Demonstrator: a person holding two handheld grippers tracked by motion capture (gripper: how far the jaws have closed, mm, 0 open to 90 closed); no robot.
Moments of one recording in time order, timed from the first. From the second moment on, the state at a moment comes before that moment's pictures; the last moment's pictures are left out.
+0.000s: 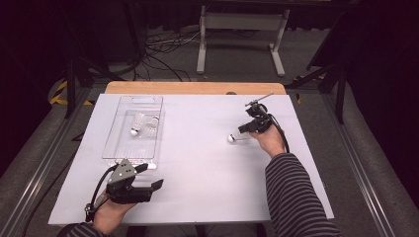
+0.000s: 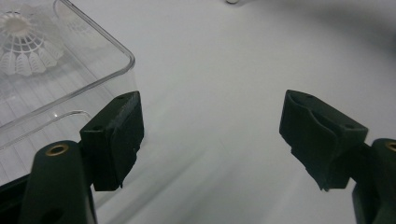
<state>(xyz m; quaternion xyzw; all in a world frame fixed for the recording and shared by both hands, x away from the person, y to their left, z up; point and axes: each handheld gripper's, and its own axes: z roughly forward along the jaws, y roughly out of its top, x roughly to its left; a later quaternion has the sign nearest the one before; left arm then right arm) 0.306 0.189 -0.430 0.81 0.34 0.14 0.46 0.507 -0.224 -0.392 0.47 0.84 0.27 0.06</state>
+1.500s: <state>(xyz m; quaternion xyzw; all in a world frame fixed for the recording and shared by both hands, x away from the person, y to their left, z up) 0.305 0.188 -0.431 0.81 0.34 0.14 0.46 0.475 -0.209 -0.374 0.41 0.86 0.30 0.05</state>
